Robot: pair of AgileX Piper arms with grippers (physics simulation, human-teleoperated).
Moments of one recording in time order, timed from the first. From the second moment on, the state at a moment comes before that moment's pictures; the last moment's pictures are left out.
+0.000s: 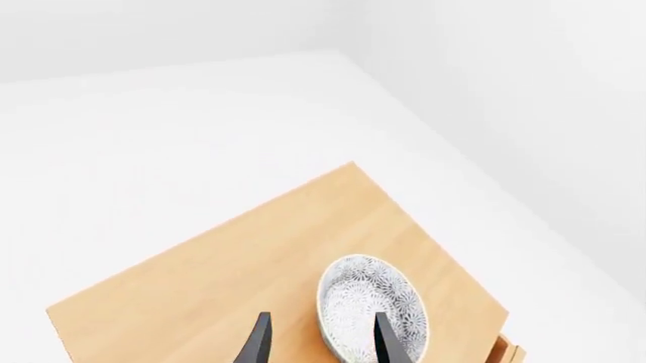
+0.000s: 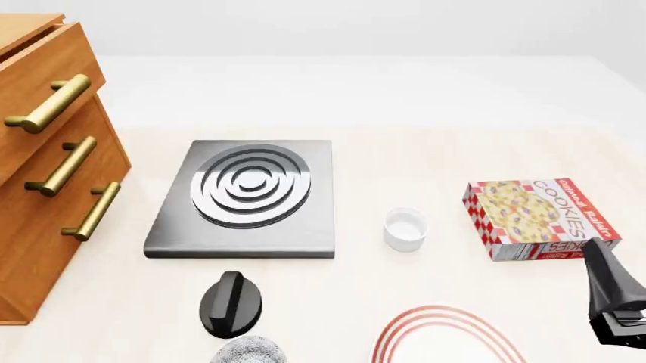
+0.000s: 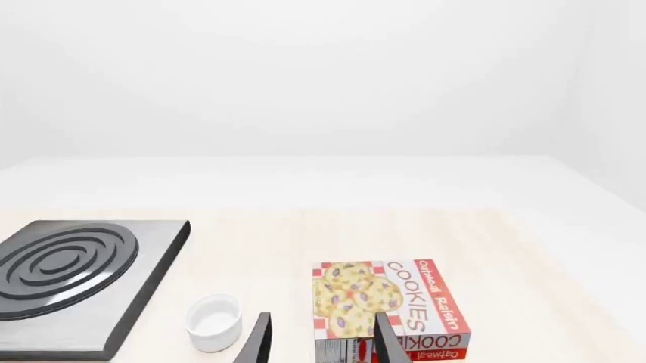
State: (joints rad) left arm 0.68 1.28 -1.36 0.41 -0.39; right arm 0.00 0.01 -0.01 0.00 0.00
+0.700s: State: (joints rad) left arm 0.63 1.35 -1.33 0.40 -0.40; right arm 0.00 0.01 -0.01 0.00 0.00
